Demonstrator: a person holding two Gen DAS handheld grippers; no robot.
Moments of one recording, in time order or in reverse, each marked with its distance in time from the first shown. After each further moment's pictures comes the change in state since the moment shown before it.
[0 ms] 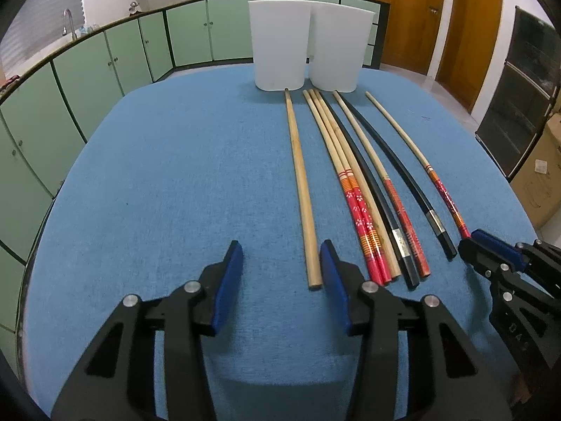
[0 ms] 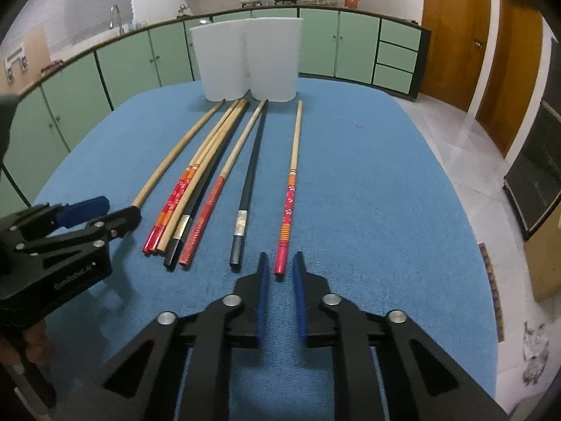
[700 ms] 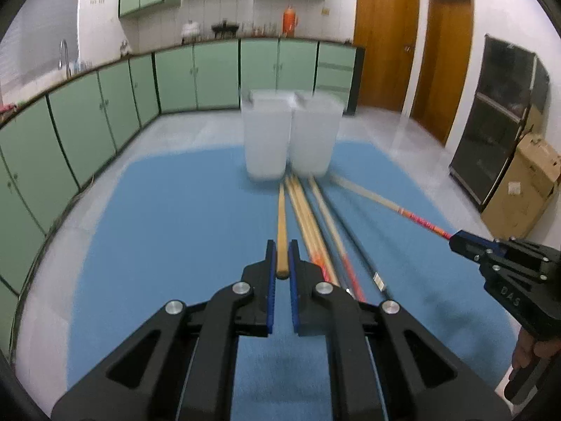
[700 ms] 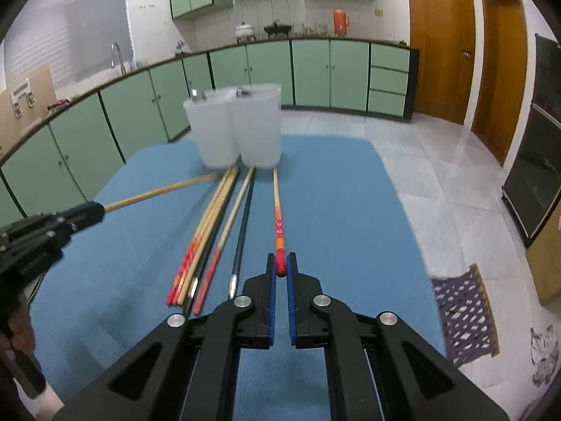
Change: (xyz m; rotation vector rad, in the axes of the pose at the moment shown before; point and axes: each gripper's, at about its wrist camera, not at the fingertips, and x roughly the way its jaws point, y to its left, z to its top) left arm -0.094 0.013 0.046 0.040 -0.219 -0.079; right arm -0.067 -0.040 0.042 0.064 -0.146 0.042
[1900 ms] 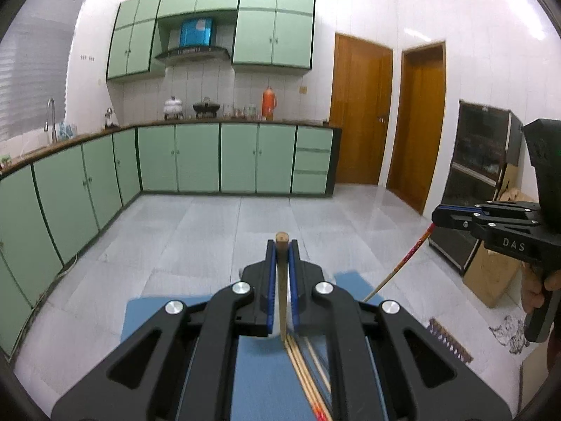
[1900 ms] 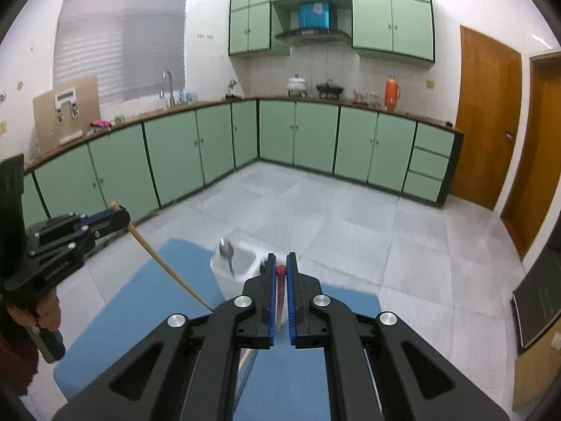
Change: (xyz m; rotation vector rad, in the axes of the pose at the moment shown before) left arm -0.041 0.028 0.166 0.022 -0.306 -0.105; right arm -0.056 0.008 0.221 -0.204 -0.189 0.137
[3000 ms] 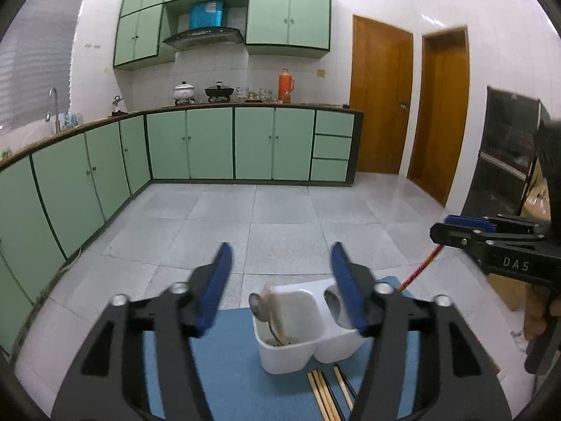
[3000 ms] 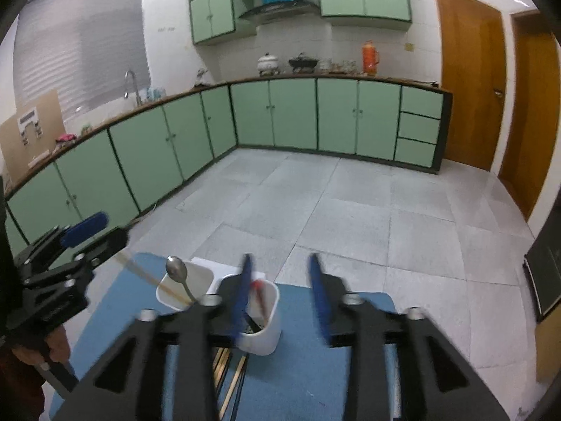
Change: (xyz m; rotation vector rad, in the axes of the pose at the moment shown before) left arm 0.125 0.026 -0.007 -0.023 0.063 0.072; right arm 0.129 -0.043 -0.008 0.148 0.074 -0.057
